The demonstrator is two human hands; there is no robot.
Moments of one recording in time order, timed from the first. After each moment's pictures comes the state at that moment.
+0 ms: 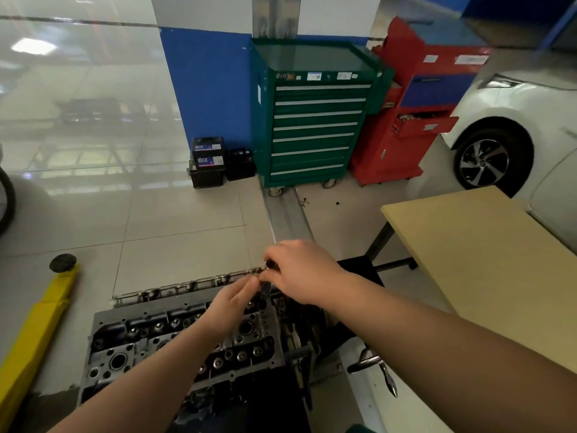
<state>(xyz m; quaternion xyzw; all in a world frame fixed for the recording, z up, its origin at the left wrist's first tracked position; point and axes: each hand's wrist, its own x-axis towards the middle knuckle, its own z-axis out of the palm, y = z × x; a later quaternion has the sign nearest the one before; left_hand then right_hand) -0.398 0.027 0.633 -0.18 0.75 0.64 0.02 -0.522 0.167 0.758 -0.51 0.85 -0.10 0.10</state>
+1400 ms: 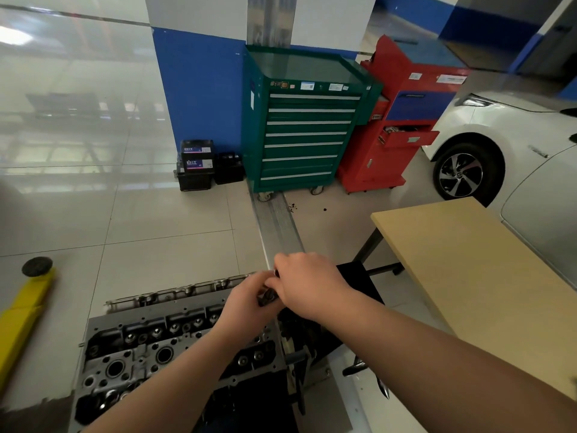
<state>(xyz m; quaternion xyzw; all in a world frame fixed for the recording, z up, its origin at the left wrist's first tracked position) -0.405 0.047 0.646 -0.12 0.83 0.53 -0.14 -0.493 0.161 0.771 -0.44 0.89 0.02 0.08</state>
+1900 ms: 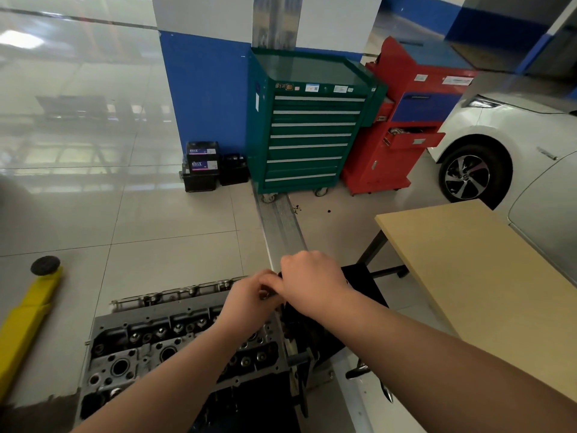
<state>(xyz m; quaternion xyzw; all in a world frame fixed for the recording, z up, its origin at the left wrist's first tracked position) -0.412 0.040 0.656 -0.15 0.84 0.50 -0.10 -0.495 0.154 0.769 -0.42 0.91 0.04 0.05</state>
